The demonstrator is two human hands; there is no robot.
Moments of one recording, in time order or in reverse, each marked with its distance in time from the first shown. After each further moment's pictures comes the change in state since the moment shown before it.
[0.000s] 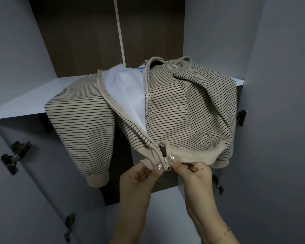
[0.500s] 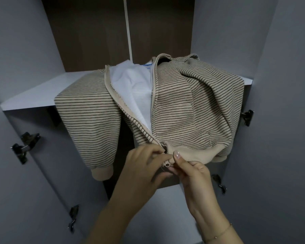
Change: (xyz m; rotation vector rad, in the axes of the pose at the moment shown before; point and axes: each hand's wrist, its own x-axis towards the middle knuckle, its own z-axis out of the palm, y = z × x) left_hand 0.024 0.001 -0.029 1.134 -0.155 0.954; right_hand 0.005 0.012 -0.008 0.040 0.037 0.272
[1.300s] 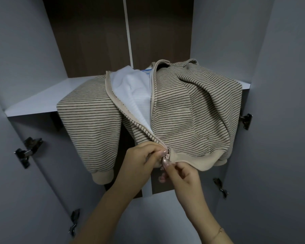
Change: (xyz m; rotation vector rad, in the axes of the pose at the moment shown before) left_hand 0.032 -0.012 0.003 -0.531 -0.005 -0.289; right_hand -0.006 0.001 0.009 -0.442 -0.133 -0.265
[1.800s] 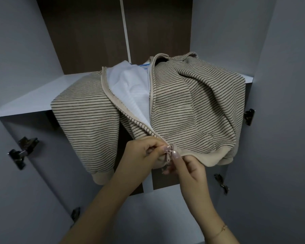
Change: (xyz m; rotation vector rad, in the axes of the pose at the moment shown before) left_hand 0.015 0.003 0.002 -0.062 -0.075 -0.082; right_hand 0.007 -0.003 -0.006 0.065 0.063 -0.110
